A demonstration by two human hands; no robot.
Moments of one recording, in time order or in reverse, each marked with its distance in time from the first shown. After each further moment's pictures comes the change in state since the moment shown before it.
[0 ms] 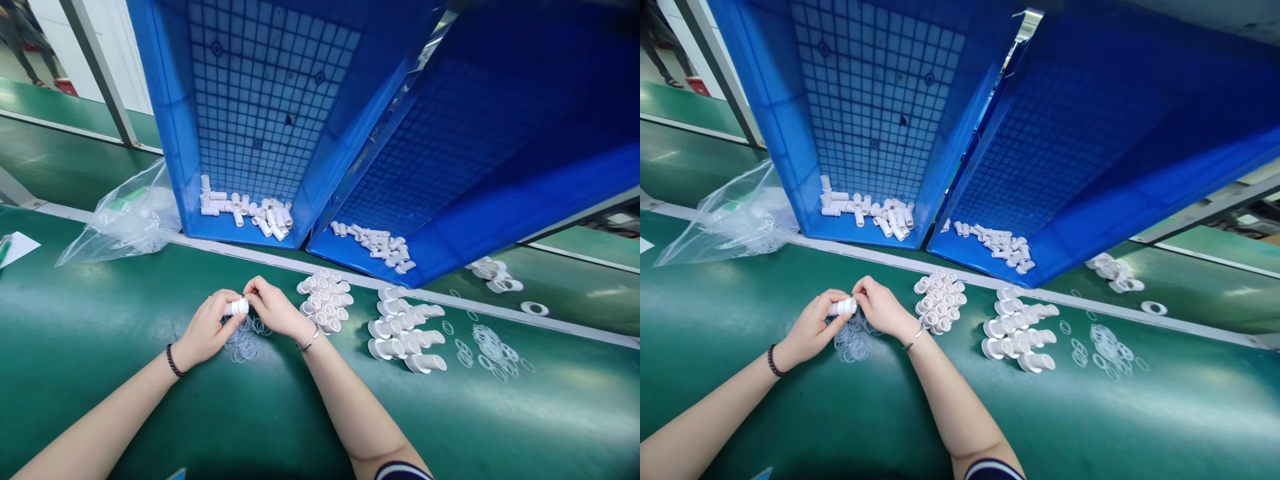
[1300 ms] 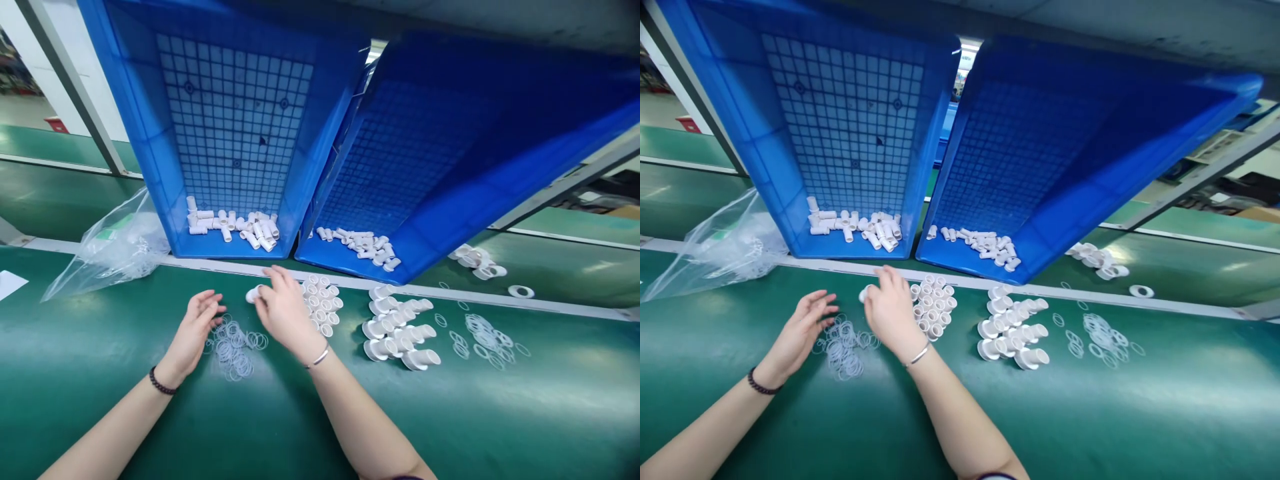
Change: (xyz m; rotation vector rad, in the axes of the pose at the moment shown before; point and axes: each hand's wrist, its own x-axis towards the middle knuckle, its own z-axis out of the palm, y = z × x) left_hand 0.019 0.006 0.002 -0.774 0.239 -0.549; right_hand -0.021 -0.015 -0.026 -0.743 0.365 -0.069
